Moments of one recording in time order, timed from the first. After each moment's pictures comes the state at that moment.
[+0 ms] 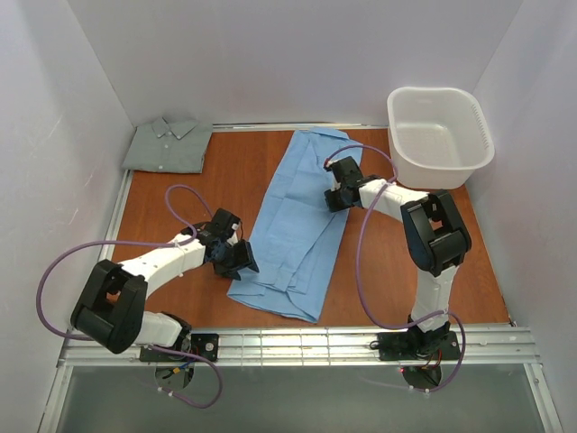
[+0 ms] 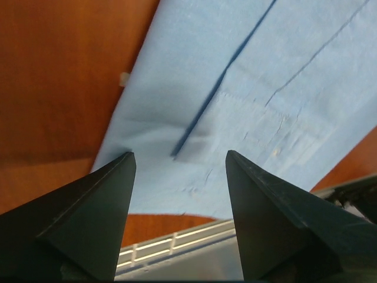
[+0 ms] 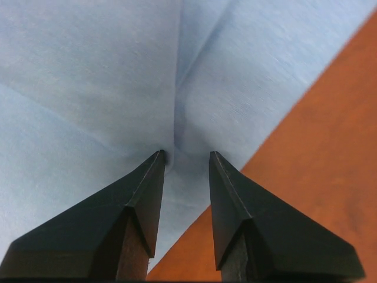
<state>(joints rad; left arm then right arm) -0.47 1.35 0.68 -0.56 0.21 -0.73 0.49 1.93 1.25 -0.34 0.07 0.07</state>
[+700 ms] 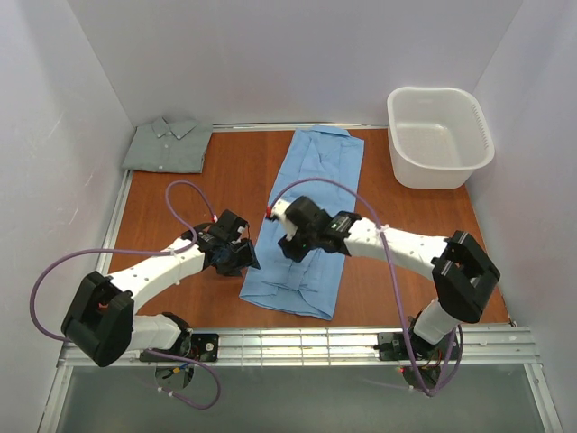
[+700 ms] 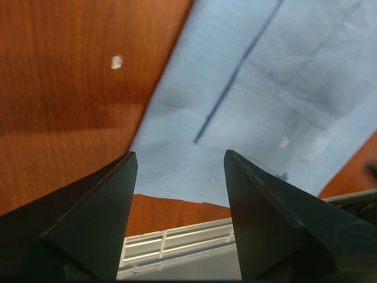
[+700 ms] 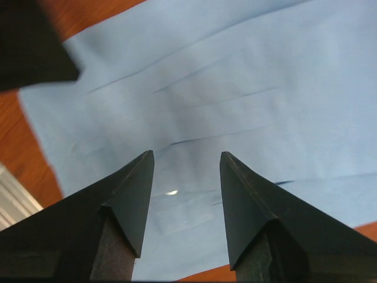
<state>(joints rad) -0.61 1.26 0.73 -0.62 0.08 -0.86 0.92 1.59 1.12 -0.45 -0.05 0.02</state>
